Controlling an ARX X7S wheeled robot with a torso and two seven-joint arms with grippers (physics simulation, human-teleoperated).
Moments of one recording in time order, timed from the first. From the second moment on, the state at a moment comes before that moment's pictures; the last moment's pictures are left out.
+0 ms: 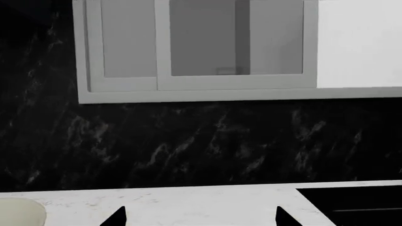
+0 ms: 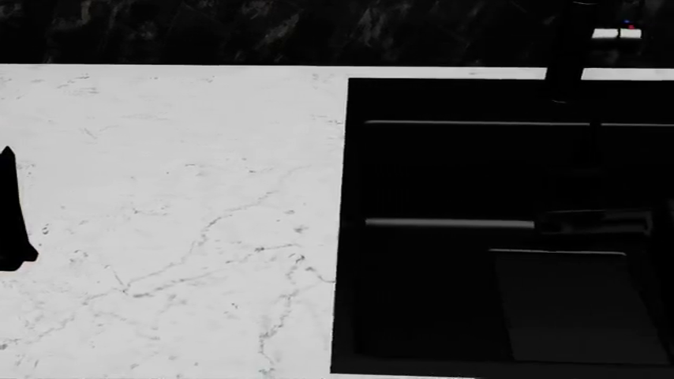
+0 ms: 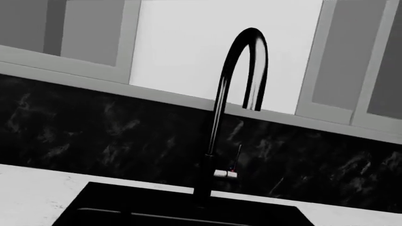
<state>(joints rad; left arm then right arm) -0.40 -0.36 -0.18 0.41 -0.38 -0.57 0.06 0.61 0.43 0.23 -0.66 0.20 1.09 -0.12</state>
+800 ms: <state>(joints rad) -0.39 -0.37 -0.17 0.40 -0.39 -0.55 0.05 0.61 0.44 0.23 -0.68 0.22 1.11 -0.12</state>
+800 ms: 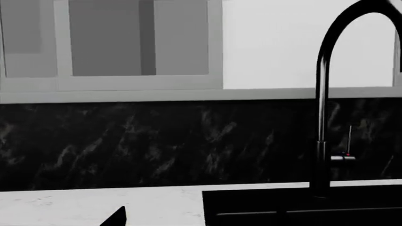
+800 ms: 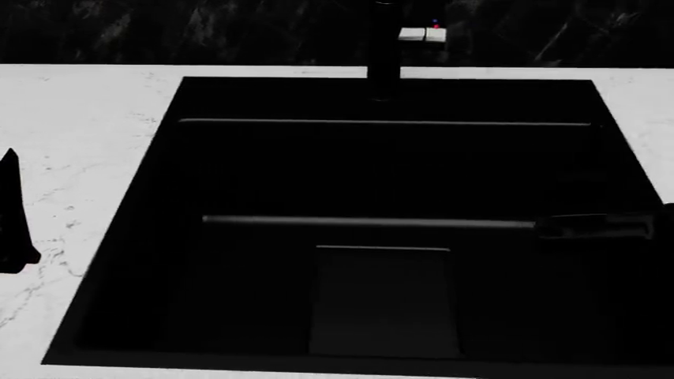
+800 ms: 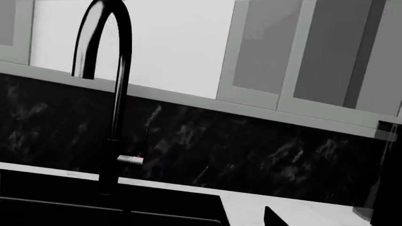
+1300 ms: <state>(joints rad) -0.39 -0.37 -0.17 0.40 -0.40 -0.55 0.05 0.61 0.44 0.23 -0.69 0.24 1.12 -0.12</state>
